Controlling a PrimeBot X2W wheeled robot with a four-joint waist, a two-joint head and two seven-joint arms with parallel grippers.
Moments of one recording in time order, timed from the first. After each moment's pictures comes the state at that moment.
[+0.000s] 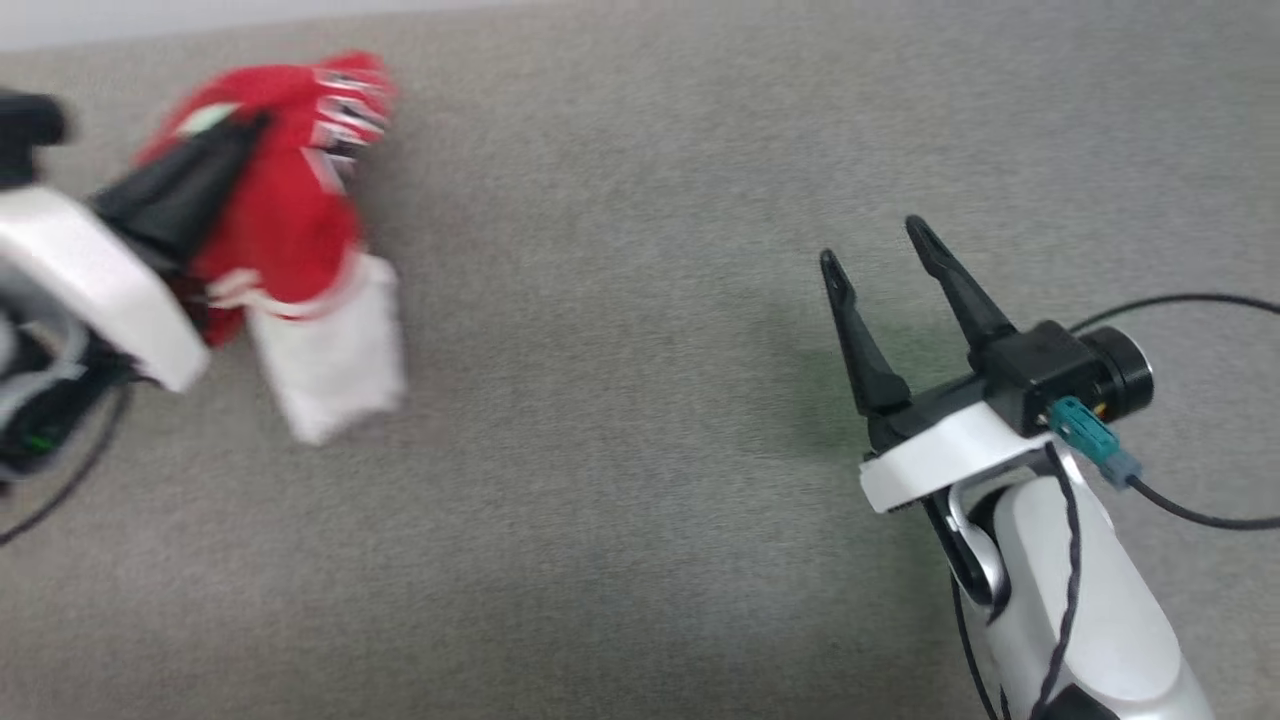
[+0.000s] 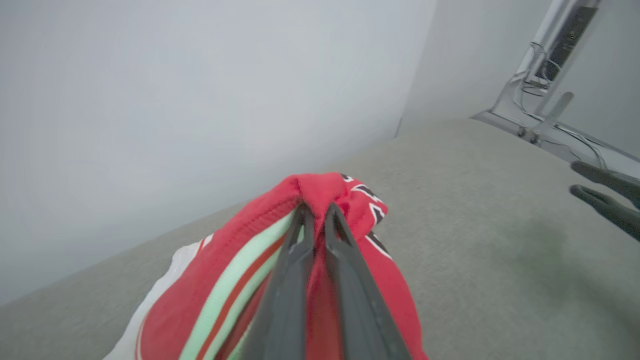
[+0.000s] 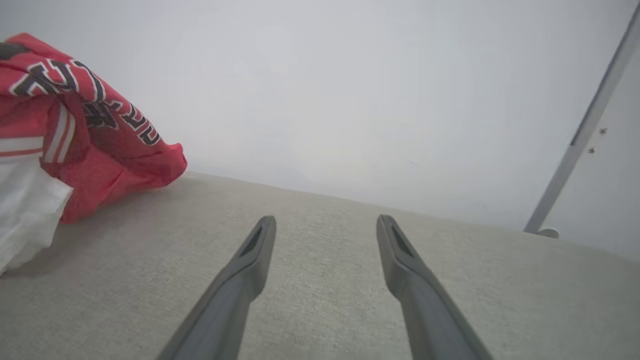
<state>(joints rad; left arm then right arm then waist) -1.04 1.00 -1.10 0.25 -1.24 -0.13 -0.19 -0.43 -0.05 0.19 0.29 0.06 0.13 -0.25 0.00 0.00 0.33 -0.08</state>
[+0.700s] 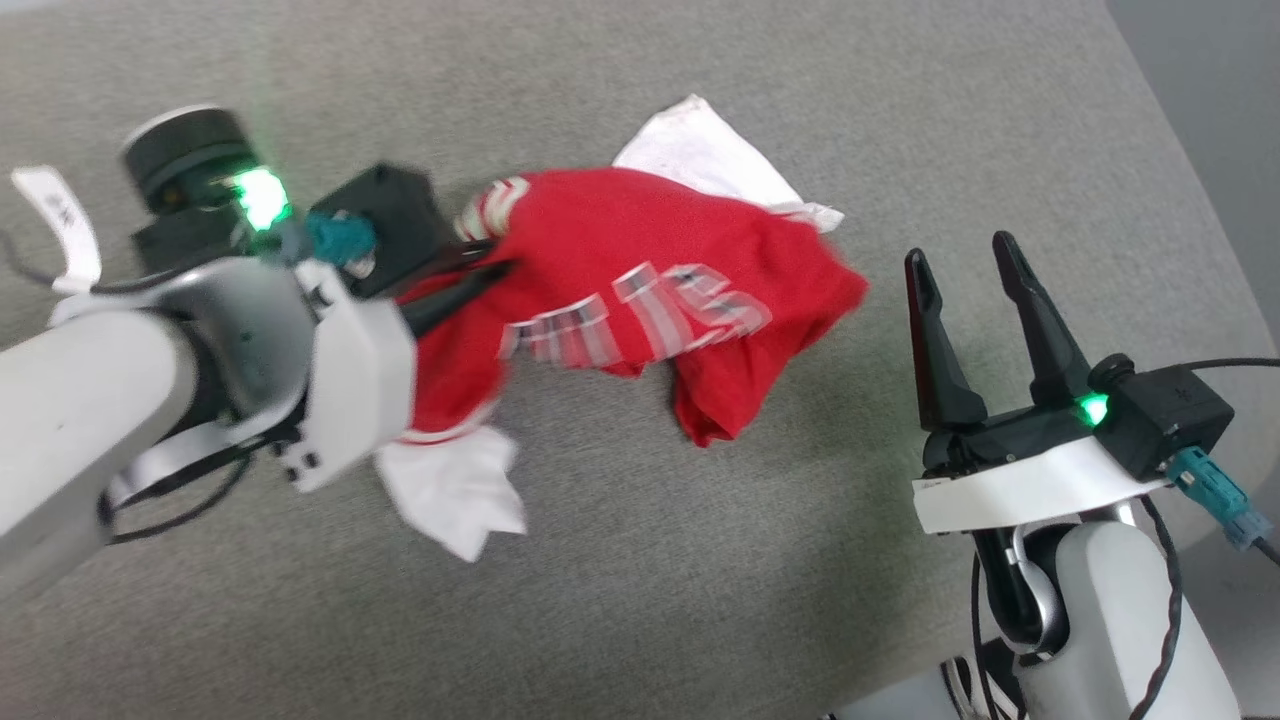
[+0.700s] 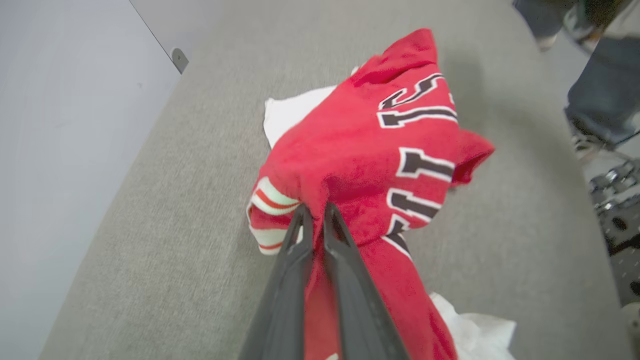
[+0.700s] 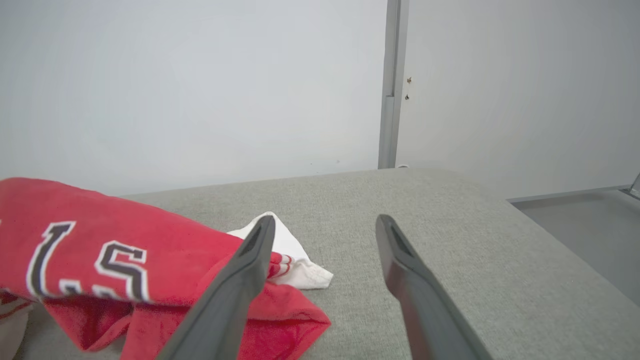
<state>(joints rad) -1.23 0.95 -1.28 -0.14 -0.88 -0.13 0.32 -0.30 -0.05 0.11 0.12 0.26 0.13 -0.26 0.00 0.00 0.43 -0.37</state>
